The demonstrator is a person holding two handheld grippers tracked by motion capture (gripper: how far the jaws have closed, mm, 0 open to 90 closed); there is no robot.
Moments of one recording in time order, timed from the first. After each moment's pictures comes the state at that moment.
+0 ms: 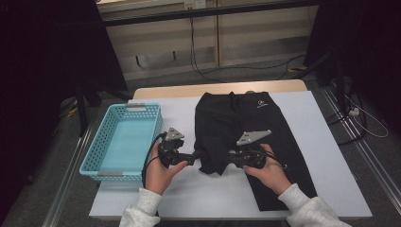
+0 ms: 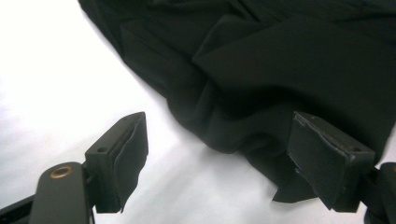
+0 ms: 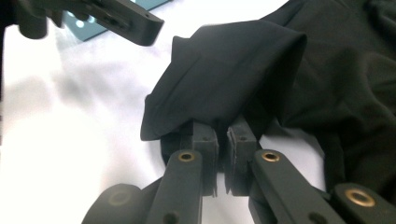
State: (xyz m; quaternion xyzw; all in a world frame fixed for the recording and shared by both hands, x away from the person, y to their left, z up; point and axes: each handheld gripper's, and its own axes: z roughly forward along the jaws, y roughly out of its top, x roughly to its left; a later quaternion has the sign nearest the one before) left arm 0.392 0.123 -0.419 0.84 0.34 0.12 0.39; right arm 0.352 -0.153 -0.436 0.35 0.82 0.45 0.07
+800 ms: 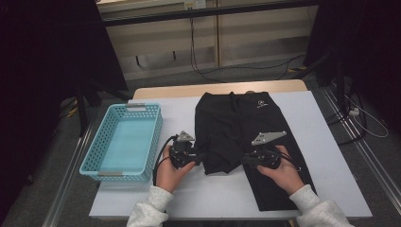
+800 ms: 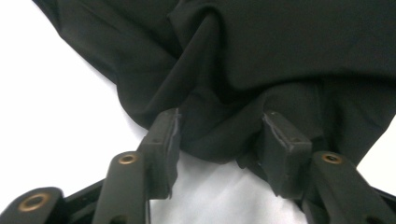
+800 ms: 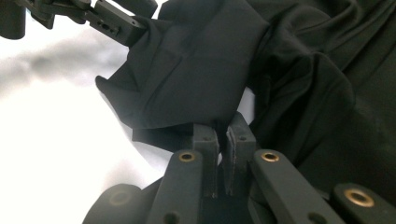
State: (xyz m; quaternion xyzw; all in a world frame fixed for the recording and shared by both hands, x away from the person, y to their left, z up) left arm 0.401 0.102 -0.446 0.86 0.34 0.07 0.38; right arm 0.349 -0.190 -0.446 0.39 0.82 0.42 0.09
